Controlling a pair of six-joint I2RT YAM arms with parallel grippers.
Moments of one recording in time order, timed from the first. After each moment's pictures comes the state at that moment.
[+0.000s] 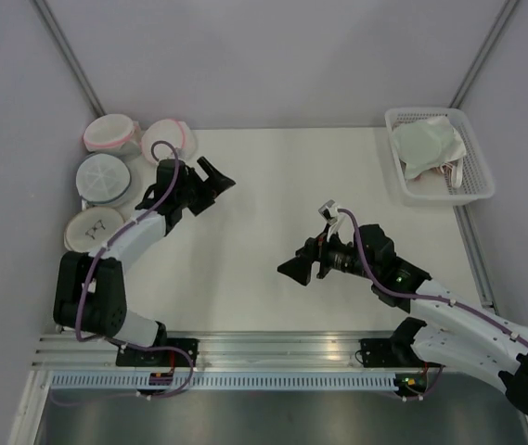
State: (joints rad) left arm -0.25 1.39 0.88 -0.02 0.22 -0.85; right arm 0.77 0.91 0.56 0.09 -0.35 0.53
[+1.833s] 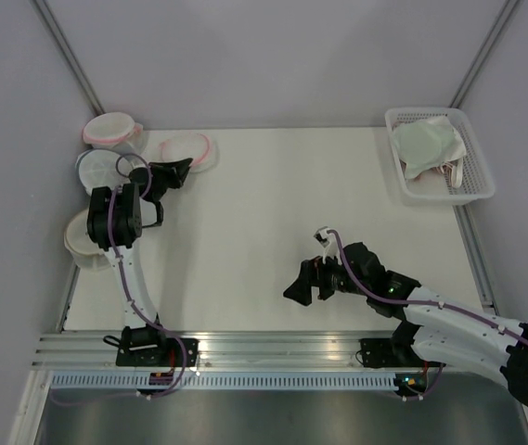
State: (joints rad) left arm 0.15 2.31 1.14 1.05 0.46 -1.55; right arm 0.85 0.91 0.39 0.01 -0.28 0.60
